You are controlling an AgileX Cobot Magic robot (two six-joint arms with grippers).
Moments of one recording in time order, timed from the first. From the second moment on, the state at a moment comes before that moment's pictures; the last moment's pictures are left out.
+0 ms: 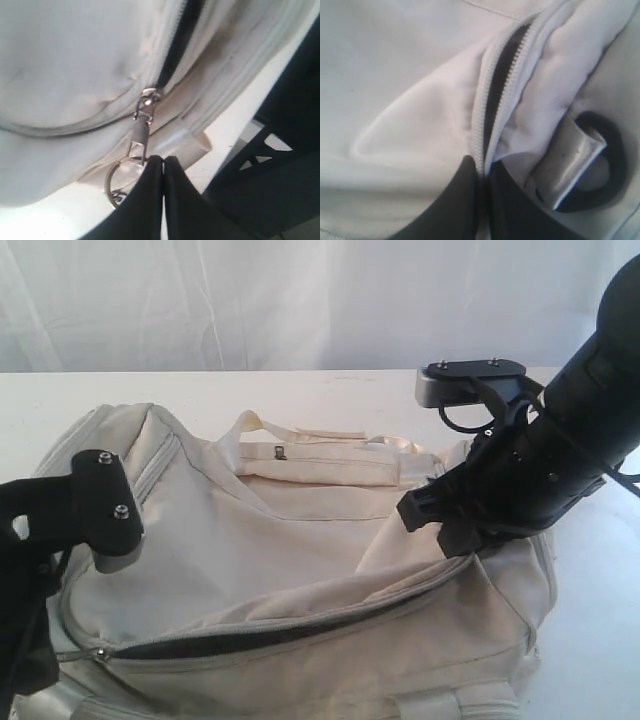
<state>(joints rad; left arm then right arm) -0.71 1.15 -0.94 0.02 1.31 0.27 0.29 1.40 -1.02 0.22 0.96 -0.06</state>
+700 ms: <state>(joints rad) -0.71 1.14 -0.94 0.38 1.31 0.13 0.29 1.40 -1.02 0.20 0.96 -0.06</state>
